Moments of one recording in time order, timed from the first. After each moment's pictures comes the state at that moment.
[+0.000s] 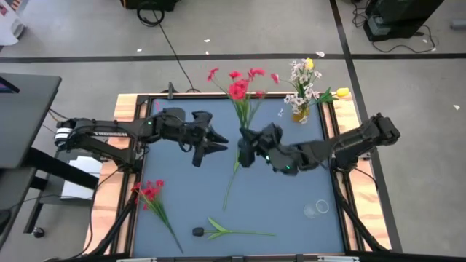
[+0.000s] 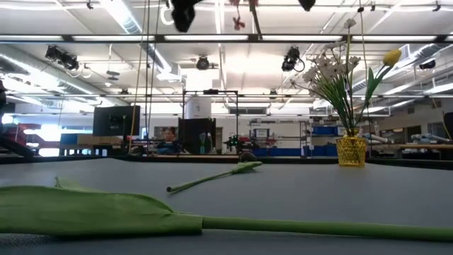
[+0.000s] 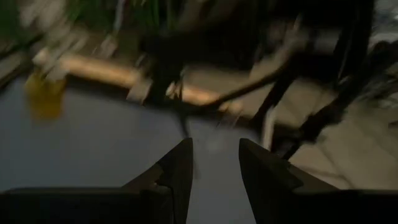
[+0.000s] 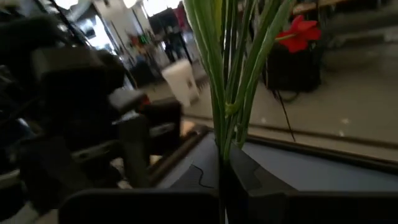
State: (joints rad) left arm 0.06 1.22 0.99 0.05 0.23 -0.29; right arm 0.29 1.53 1.26 0.03 1.06 0.61
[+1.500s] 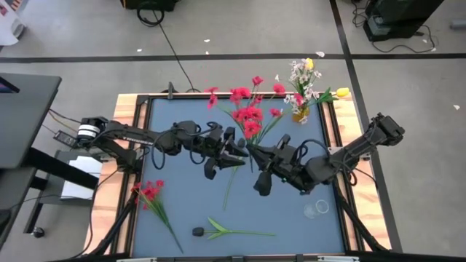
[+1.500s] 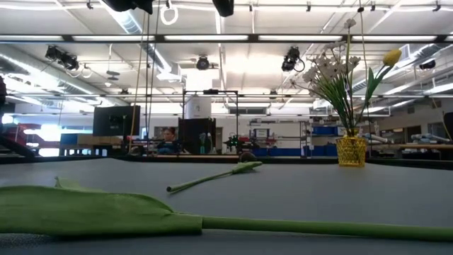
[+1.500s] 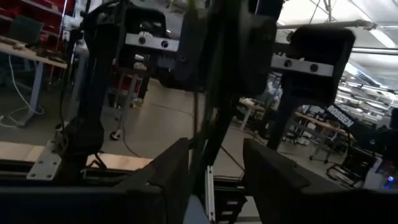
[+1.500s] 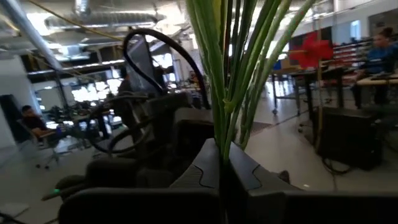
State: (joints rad) left arm -0.03 1.49 0.99 0.71 0.33 -0.40; right arm 0.50 1.48 1.17 0.61 1.03 -0.03
